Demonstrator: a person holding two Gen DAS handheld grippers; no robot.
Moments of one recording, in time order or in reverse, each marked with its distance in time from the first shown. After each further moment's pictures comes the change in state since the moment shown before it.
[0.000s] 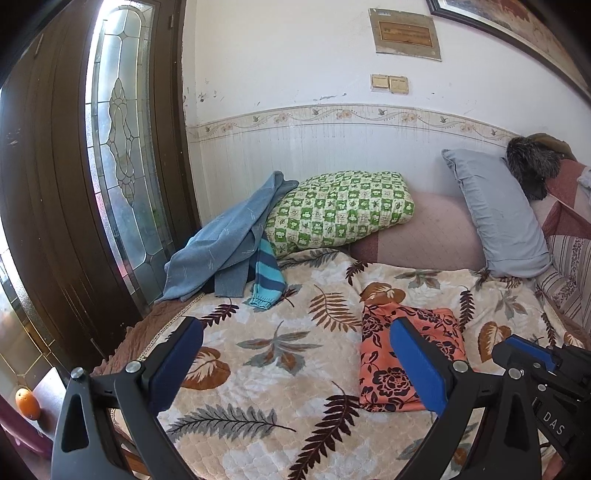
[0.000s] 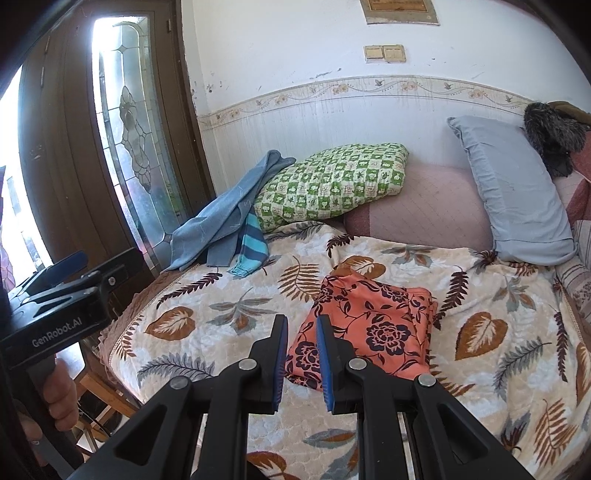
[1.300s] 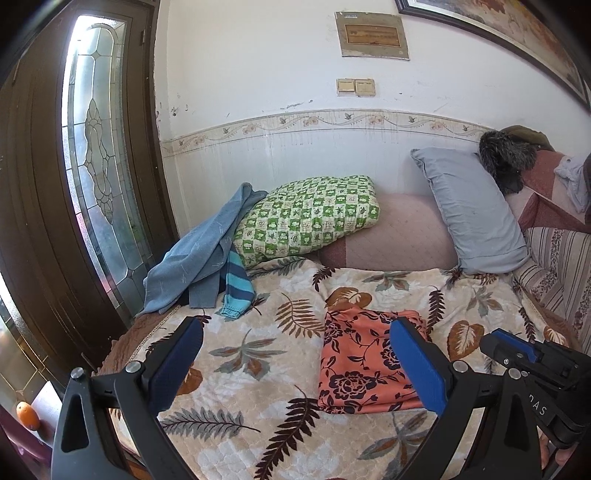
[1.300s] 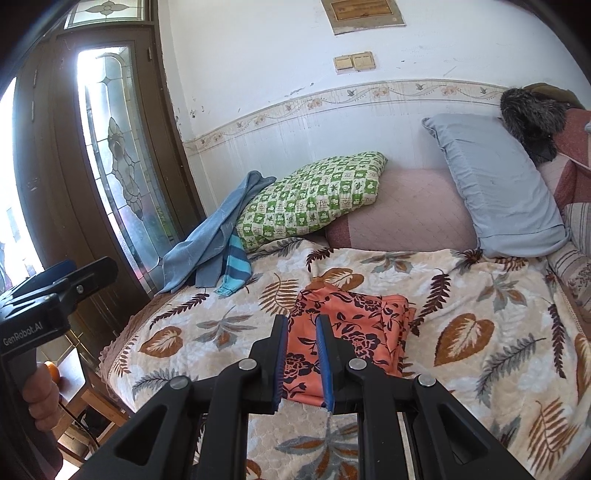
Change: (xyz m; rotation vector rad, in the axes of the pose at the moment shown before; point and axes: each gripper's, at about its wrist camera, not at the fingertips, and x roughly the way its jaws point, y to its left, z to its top) left arm -0.031 -0.060 0.019 0.051 -0.018 -0.067; right arm -0.029 -0.076 -0.002 0.074 -0.070 0.007
